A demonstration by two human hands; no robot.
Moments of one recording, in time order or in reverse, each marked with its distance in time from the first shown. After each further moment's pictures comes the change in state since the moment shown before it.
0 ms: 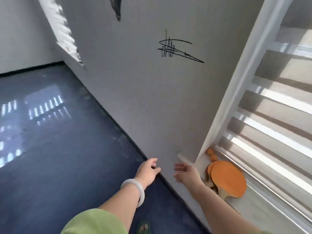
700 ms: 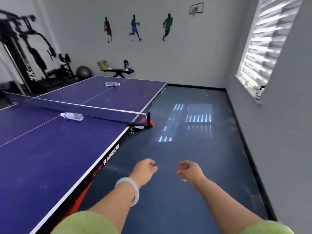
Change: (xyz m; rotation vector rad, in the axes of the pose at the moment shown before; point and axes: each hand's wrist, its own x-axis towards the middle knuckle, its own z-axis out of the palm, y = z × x) left_hand -0.313 -0.309 -0.432 -0.243 0.875 -0.440; right_hand -0.191 -0.134 0.584 -0.621 -0.871 -0.428
